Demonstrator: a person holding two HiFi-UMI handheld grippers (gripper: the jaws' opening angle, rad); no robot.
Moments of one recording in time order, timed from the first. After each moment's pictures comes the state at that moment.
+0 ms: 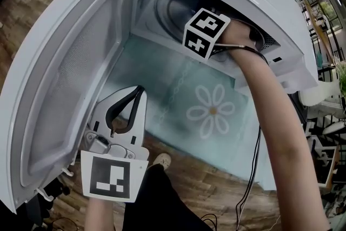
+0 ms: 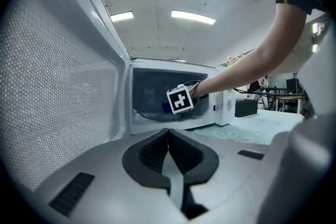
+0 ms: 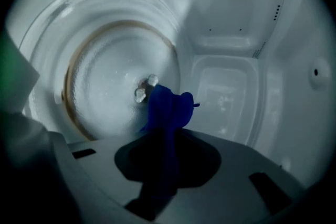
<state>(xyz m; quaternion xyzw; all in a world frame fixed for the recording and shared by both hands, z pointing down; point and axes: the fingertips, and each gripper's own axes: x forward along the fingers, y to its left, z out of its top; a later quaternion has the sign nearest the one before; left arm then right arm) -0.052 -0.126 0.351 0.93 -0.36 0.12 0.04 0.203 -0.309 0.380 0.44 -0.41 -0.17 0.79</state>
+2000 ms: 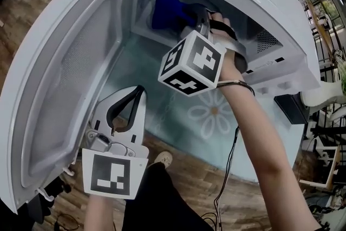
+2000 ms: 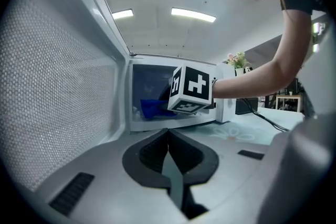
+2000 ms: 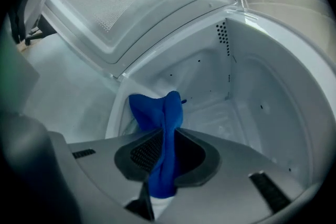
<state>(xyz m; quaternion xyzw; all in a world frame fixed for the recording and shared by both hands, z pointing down) -0.052 -0.128 0.359 0.92 -0.36 0.13 0.05 0.066 -0.282 0.359 0.50 -0.62 -0.22 0.57</state>
